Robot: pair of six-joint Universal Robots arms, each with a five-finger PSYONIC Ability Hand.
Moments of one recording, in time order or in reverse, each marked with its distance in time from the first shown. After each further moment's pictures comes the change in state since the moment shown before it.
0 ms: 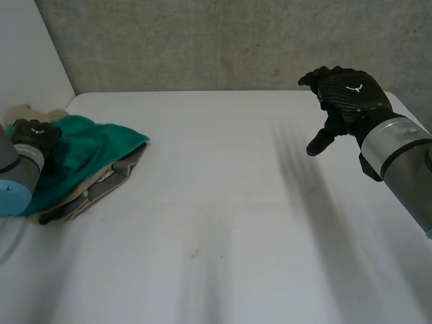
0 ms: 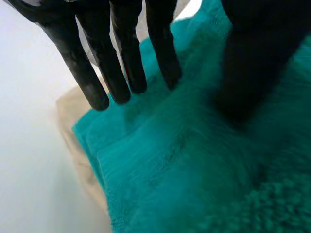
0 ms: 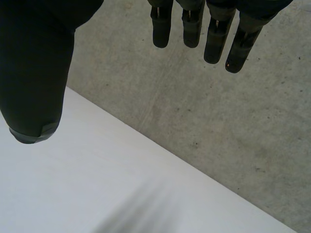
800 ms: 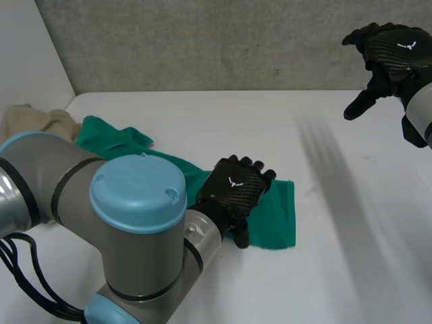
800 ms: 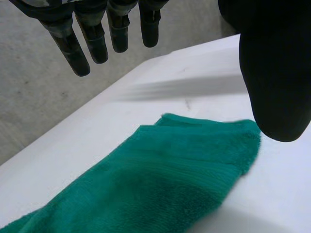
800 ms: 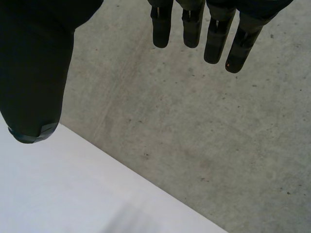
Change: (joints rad) left arm -0.884 0.230 -0.137 -0.126 -0.005 -0.473; right arm -0.122 -0.038 -0.112 0.048 -0.007 -0.006; left_hand -0.734 -0.669 -0.657 -0.653 -0.617; right_hand 0.000 0.000 0.000 0.000 0.000
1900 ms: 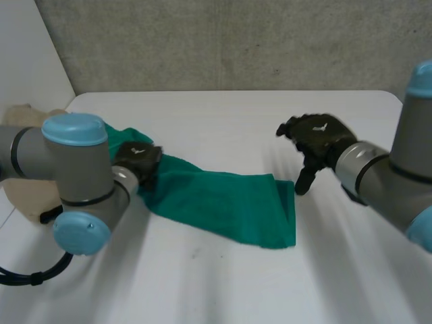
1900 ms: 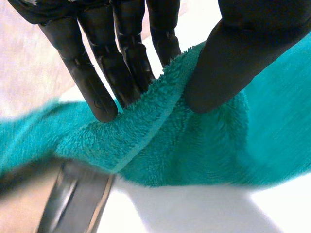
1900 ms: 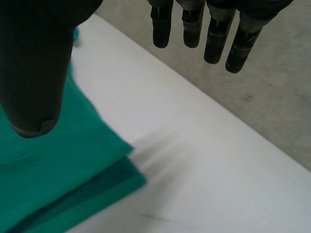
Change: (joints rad) left arm 0.390 -0.119 0.044 0.006 -0.055 0.062; right arm 0.171 0.204 -0.030 0.209 -0.001 -0.156; left_hand 0.966 0.986 0.976 0.990 0.923; right_hand 0.000 0.000 0.000 0.000 0.000
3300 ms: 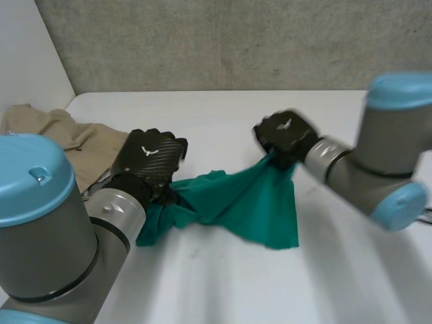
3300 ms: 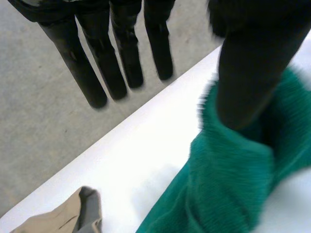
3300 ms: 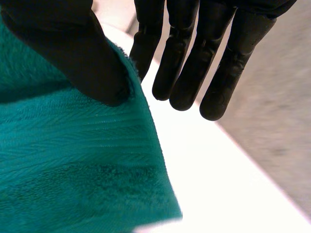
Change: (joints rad) left arm -0.209 0.401 -0.292 0.059 -0.106 -0.006; right arm 0.038 0.201 -0.143 -0.126 -0.169 -0.125; left_hand -0.407 -0.397 -0.389 -0.399 -0.348; right_hand 0.788 0.960 0.963 0.957 0.928
